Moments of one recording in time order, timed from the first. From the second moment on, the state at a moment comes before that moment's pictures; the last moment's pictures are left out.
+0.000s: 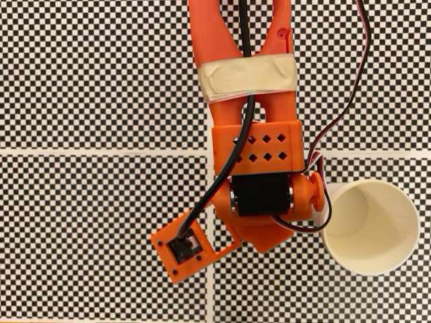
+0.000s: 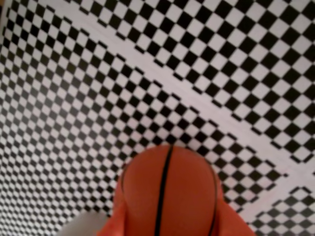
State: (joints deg) arm -6.5 57.5 59.3 73.0 -28.3
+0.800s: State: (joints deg) arm -4.7 78.3 61.6 85.2 -43.9
